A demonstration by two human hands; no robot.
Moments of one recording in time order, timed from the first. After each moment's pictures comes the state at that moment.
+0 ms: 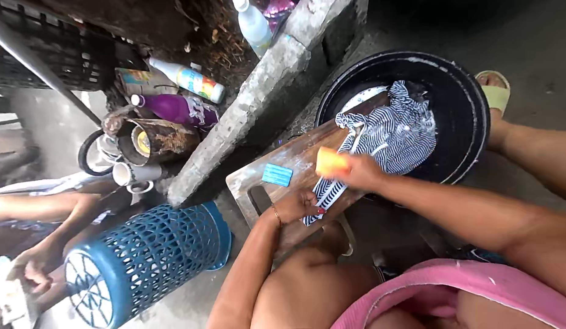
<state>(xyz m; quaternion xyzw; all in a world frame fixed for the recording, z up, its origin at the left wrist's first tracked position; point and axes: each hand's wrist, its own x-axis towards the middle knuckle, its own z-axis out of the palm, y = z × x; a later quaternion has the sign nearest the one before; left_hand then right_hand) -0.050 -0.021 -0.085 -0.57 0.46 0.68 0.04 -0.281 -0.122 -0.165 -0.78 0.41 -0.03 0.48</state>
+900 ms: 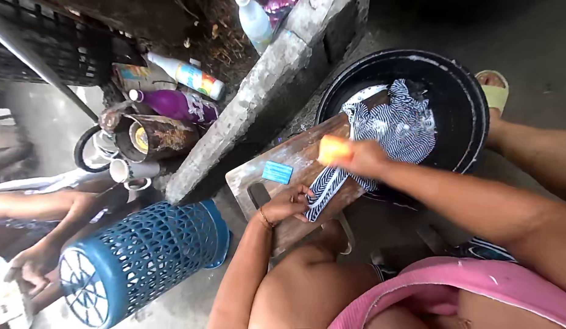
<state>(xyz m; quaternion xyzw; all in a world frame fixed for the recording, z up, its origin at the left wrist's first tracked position) -0.037 -0.005 -0.082 -0.59 0.29 0.75 -0.09 -0.281 -0.145 -0.151 -0.81 0.40 0.02 0.43</state>
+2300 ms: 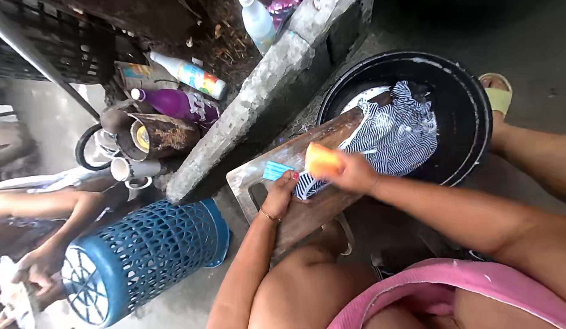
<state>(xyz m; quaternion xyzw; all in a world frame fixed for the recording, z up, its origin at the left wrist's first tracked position) -0.044 -0.007 -0.094 -0.68 0.22 0.62 -0.31 -0.258 -0.112 -0.148 -0.77 0.38 -0.14 0.49</state>
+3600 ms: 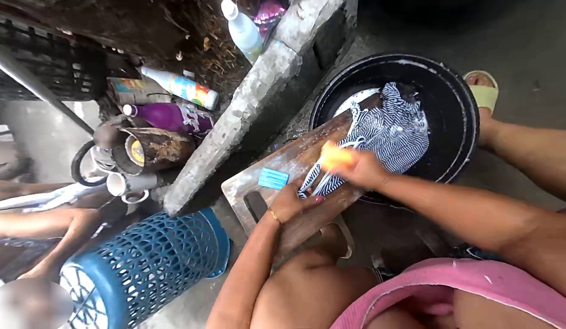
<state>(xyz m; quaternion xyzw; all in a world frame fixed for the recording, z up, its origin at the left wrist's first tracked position) -0.057 -0.033 -0.086 -0.69 0.43 0.59 0.00 -0.298 -0.126 -0.163 -0.73 0.46 -0.09 0.50</state>
